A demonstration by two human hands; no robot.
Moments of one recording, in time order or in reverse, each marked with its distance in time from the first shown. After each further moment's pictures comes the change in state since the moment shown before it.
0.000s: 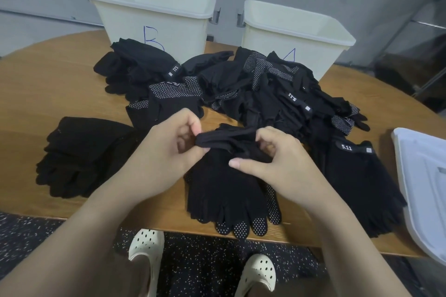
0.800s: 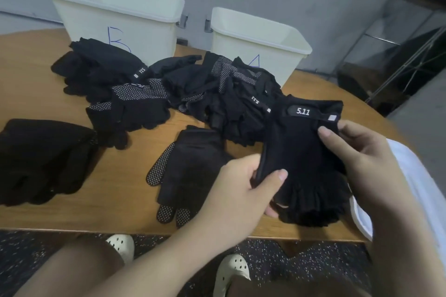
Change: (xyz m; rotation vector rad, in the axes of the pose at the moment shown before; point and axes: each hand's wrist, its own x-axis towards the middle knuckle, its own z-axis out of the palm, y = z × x) left_hand -0.019 0.086 0.130 -0.416 -0.191 -0.111; right_hand -0.065 0.022 -0.118 0.434 0.405 0.144
